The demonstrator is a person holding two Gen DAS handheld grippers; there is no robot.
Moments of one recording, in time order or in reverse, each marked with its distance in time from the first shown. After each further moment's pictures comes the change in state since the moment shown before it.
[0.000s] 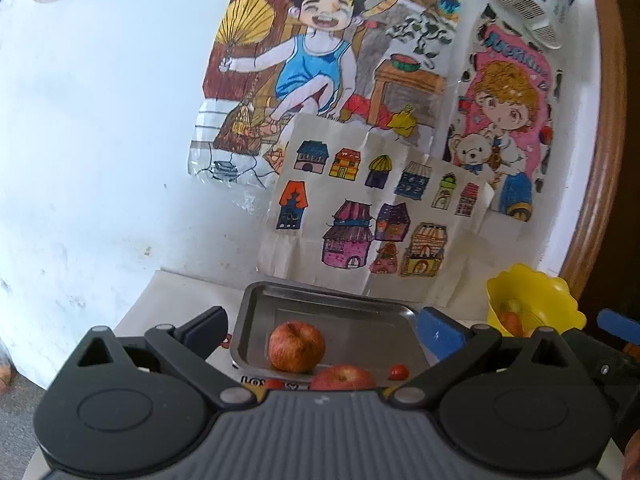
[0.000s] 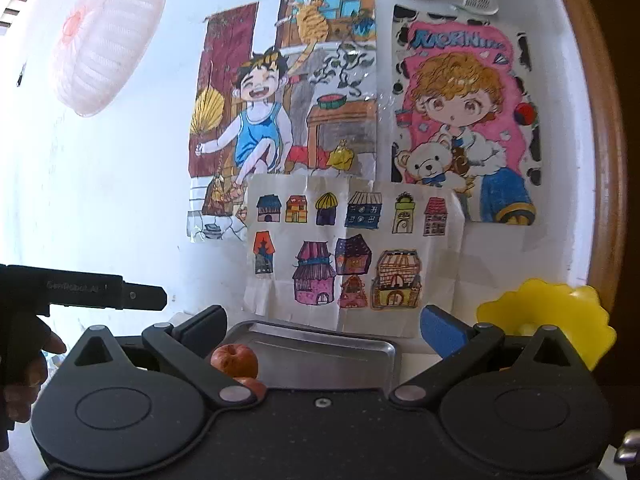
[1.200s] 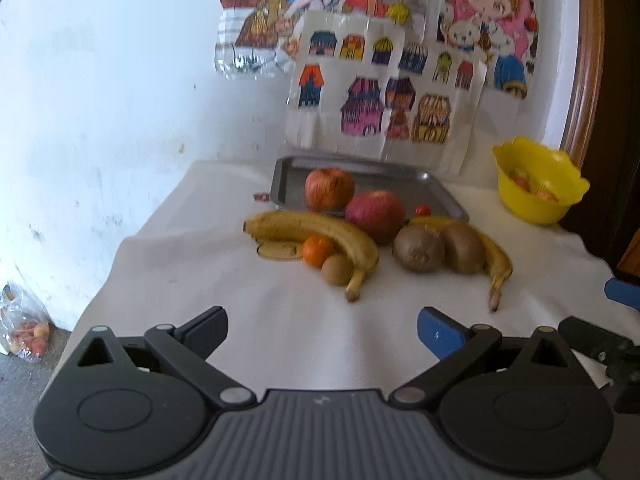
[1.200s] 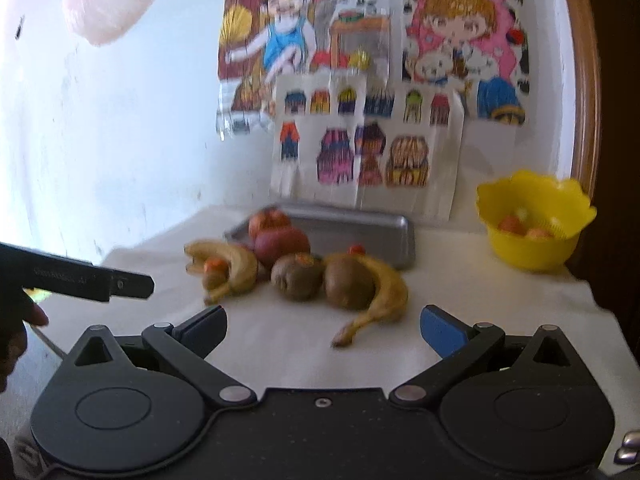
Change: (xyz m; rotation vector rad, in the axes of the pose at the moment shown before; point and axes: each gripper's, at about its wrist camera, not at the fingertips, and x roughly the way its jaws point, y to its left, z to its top) left arm -0.061 0.021 -0.103 0.099 0.248 0.057; right arm -0.067 0.053 -0.100 -0.022 0.267 -0.007
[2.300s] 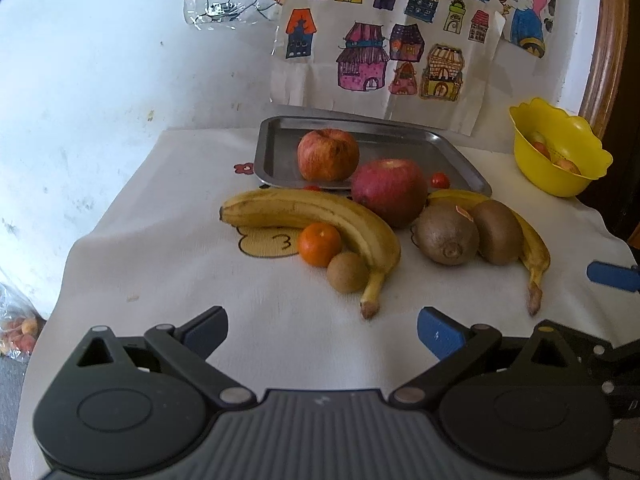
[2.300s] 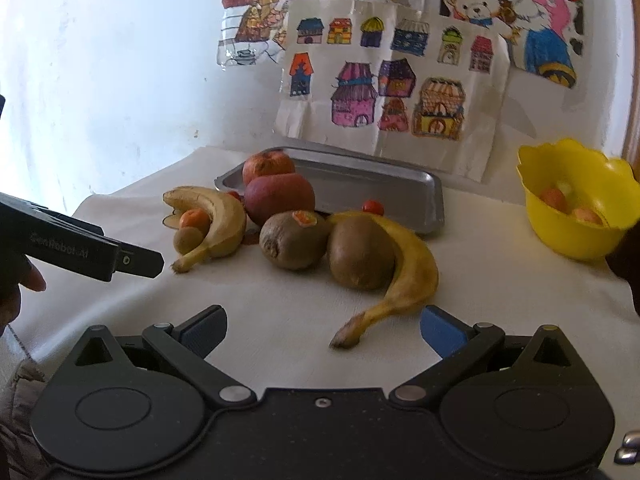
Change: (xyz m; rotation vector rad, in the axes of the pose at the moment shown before) left arm 0.077 0.009 0.030 0.036 0.135 -0.037; right arm 0.086 -0.008 0.018 -0.078 0.130 0.046
